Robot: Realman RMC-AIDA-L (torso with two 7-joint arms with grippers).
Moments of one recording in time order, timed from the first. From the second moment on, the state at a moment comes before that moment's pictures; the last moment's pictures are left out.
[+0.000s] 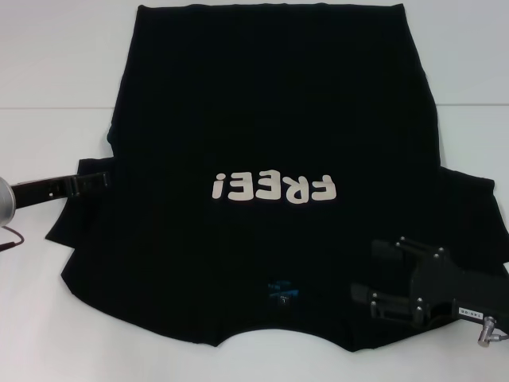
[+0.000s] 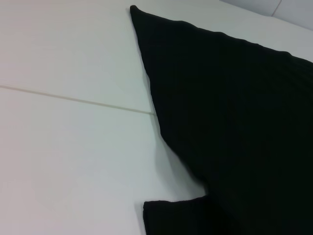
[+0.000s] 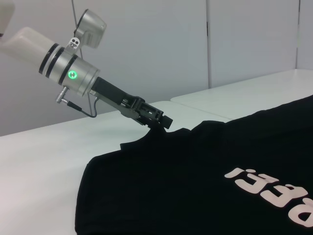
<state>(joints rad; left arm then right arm) -0.61 -2.07 0.57 0.62 2.26 0.84 -2.01 0.44 2.10 -0.65 -0.44 -1.94 -1.44 0.95</state>
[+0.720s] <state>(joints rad) -0.61 -2.08 0.58 0.60 2.26 0.80 -2.00 0.44 2.10 -0.65 -0.44 -1.94 -1.45 0.95</state>
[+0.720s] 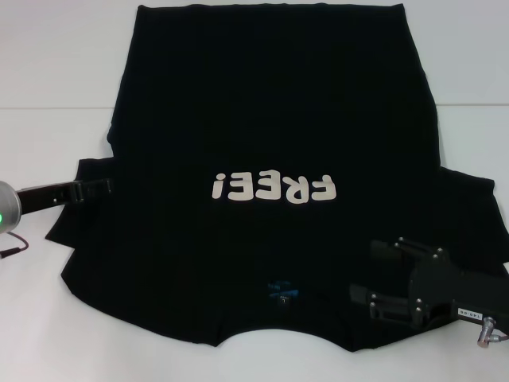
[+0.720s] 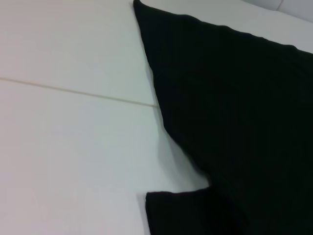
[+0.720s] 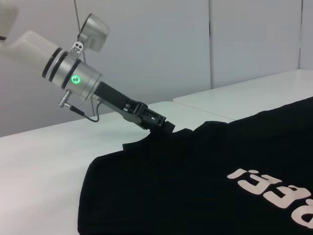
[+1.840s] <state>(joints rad) -0.60 -2.09 0.59 0.60 2.28 0.80 -2.00 0.44 2.10 -0.65 -0.44 -1.94 -1.45 0.95</state>
